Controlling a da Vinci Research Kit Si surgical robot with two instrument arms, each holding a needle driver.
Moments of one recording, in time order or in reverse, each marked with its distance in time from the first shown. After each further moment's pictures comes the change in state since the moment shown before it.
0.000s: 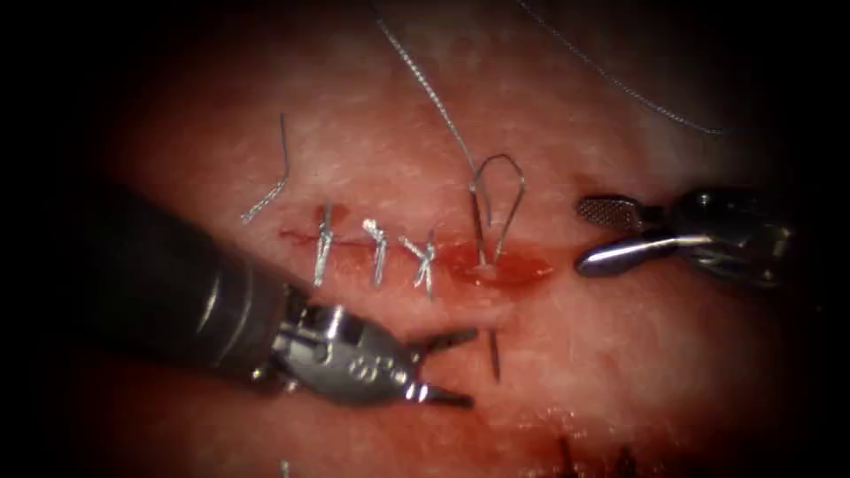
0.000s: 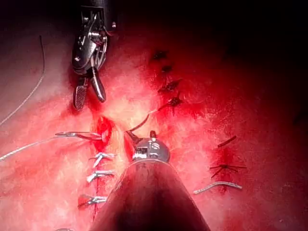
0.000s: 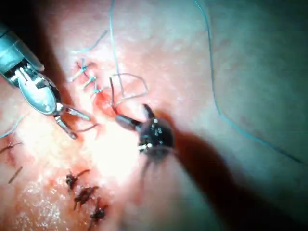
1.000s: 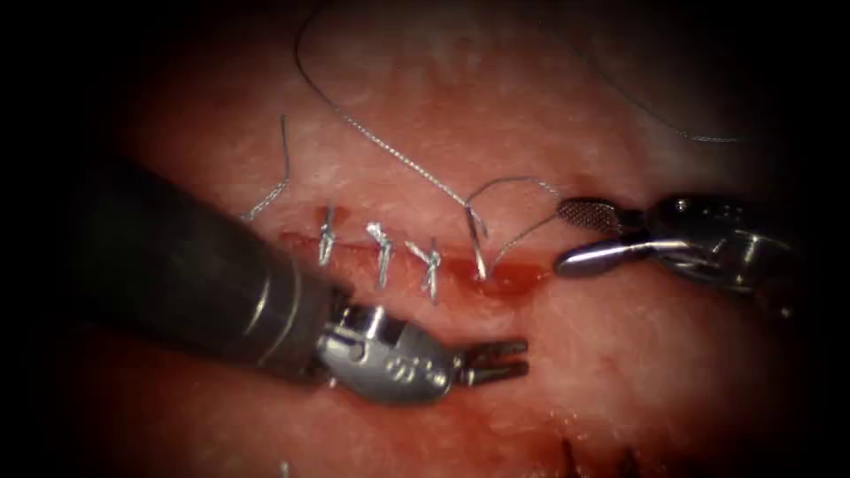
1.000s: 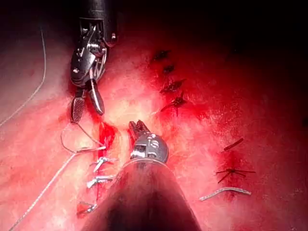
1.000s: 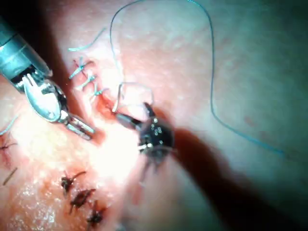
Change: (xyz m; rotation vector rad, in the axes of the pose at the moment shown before) right arm -0.001 0.001 0.001 -0.012 0.005 -0.014; left arm 0.000 0.001 0.002 0.062 0.128 0.015
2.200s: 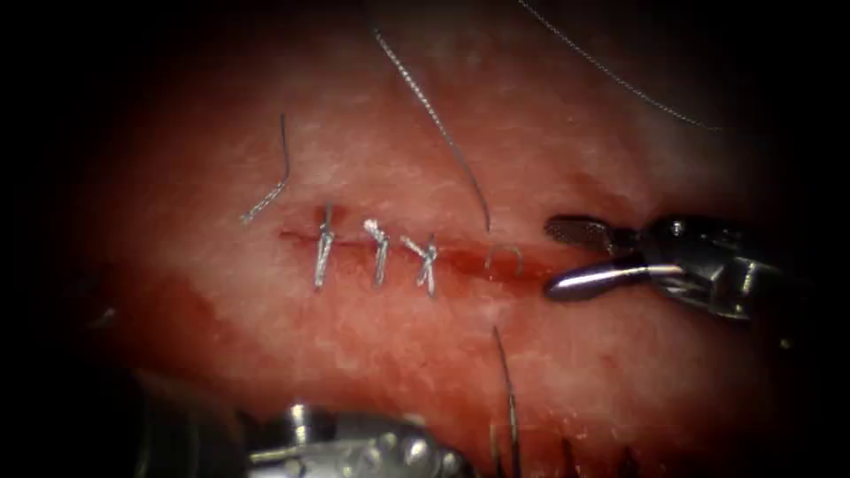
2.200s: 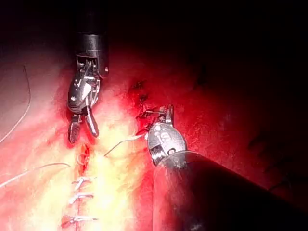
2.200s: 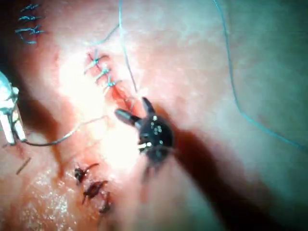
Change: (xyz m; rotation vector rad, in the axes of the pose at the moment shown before) right arm 0.000 -0.004 0.000 0.167 -0.012 -0.107; left arm 0.012 0.002 -0.008 -0.536 0.183 -0.543
